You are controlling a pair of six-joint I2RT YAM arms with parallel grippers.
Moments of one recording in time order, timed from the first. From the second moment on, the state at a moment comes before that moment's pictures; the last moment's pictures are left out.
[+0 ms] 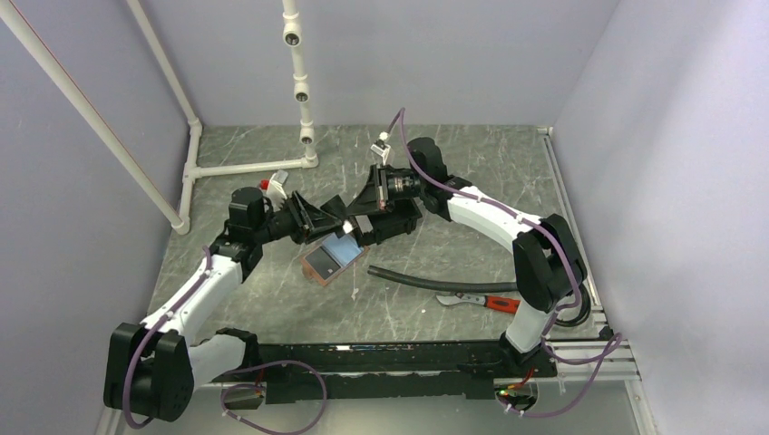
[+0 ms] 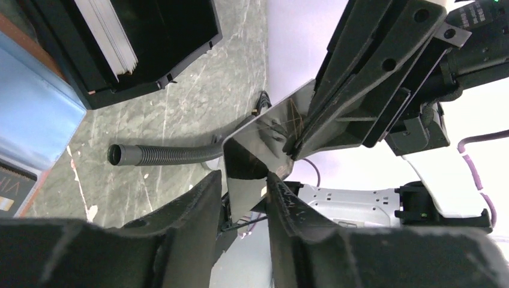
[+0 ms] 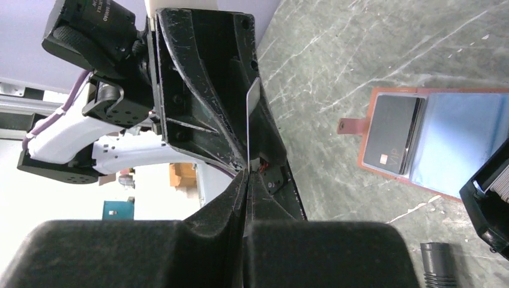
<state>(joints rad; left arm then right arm) -0.22 1.09 0.63 0.10 0.73 -1.05 0.58 1.73 1.25 0.11 -0.95 0.82</state>
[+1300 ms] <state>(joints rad) -0.21 1.33 0.64 -0.30 0.57 -0.90 0.53 2.03 1.60 -0.64 0.17 0.21</state>
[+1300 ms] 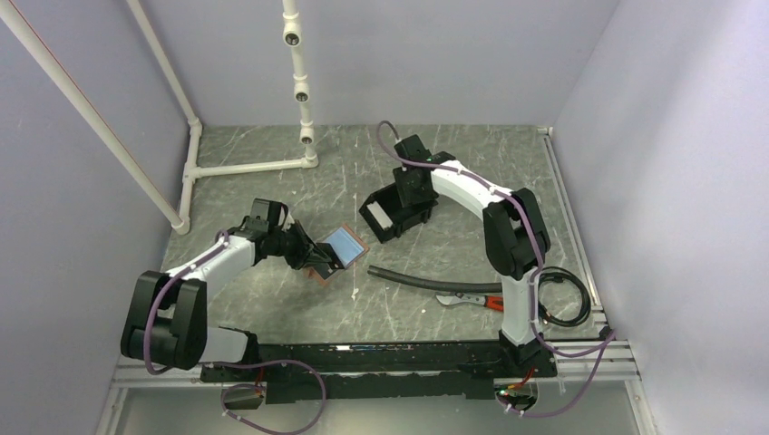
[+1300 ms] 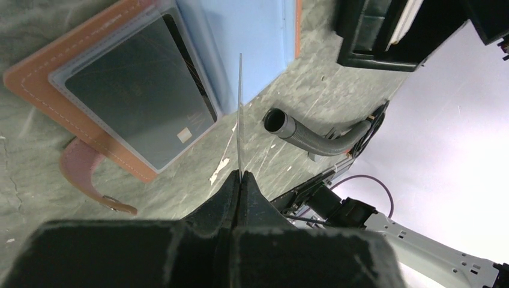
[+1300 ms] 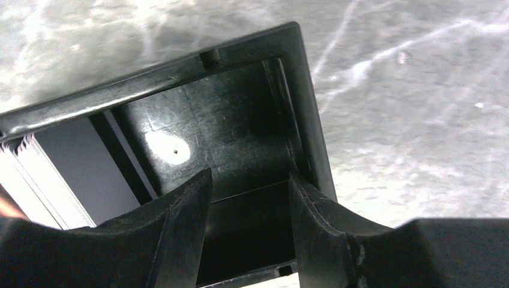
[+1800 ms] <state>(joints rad) -0.21 1.40 0.62 -0.21 0.55 -0.89 0.31 2.03 1.60 -0.65 0.30 0.19</state>
